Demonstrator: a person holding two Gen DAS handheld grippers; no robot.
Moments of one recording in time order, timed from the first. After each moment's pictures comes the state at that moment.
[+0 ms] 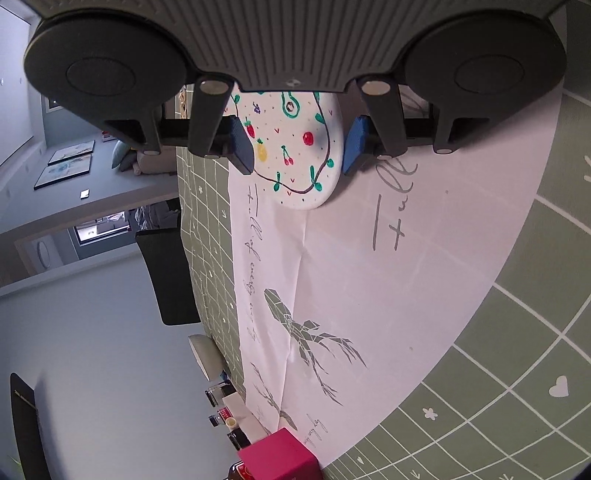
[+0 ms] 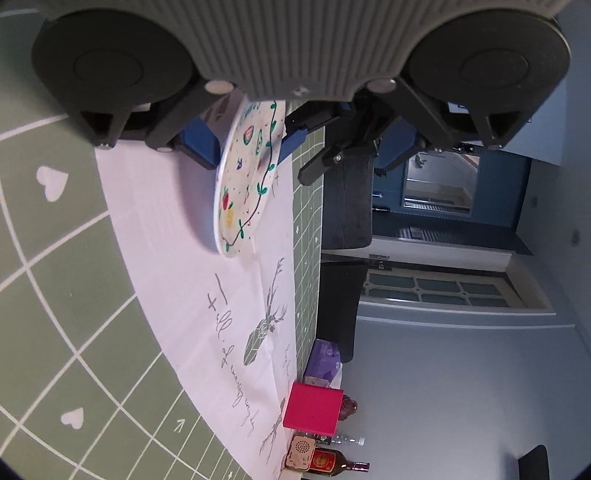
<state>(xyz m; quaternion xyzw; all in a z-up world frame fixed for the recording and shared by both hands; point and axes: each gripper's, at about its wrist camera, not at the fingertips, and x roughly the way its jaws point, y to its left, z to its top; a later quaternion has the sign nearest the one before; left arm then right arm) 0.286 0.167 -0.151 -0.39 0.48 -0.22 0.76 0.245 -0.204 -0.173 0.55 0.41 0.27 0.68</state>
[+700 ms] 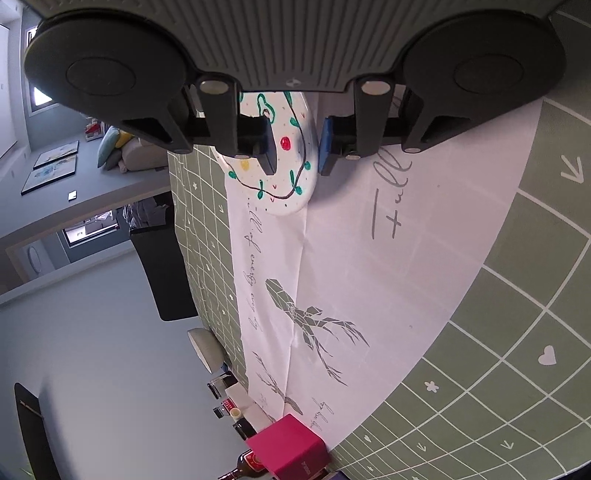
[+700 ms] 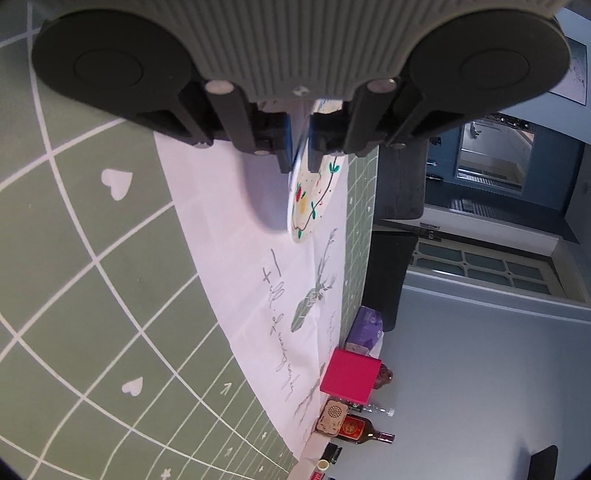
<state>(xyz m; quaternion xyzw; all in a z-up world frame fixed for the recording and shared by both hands) 0.276 0.165 -0.133 -0.36 0.46 -0.20 0.78 0.223 -0.211 -0.173 0.52 0.40 0.18 0.73</state>
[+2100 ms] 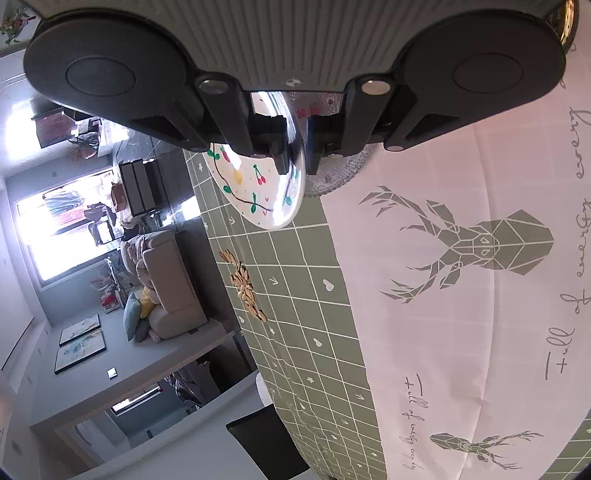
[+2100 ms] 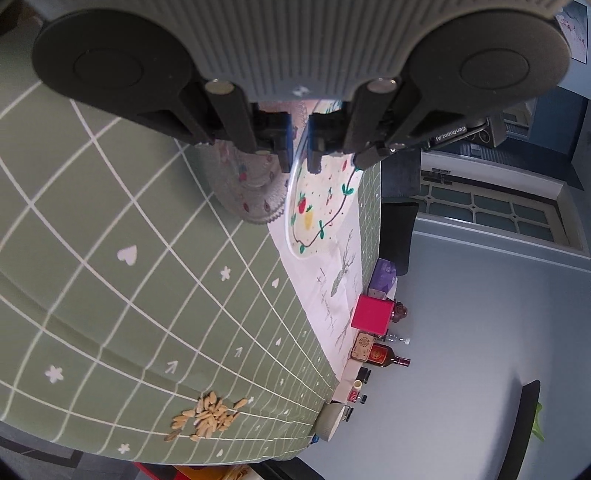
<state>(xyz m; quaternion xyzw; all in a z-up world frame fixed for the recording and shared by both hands) 0.157 0.049 -0.081 -0.18 0.56 -0.37 0.72 -0.035 -0.263 -0.120 0.56 0.35 0.06 0.75</state>
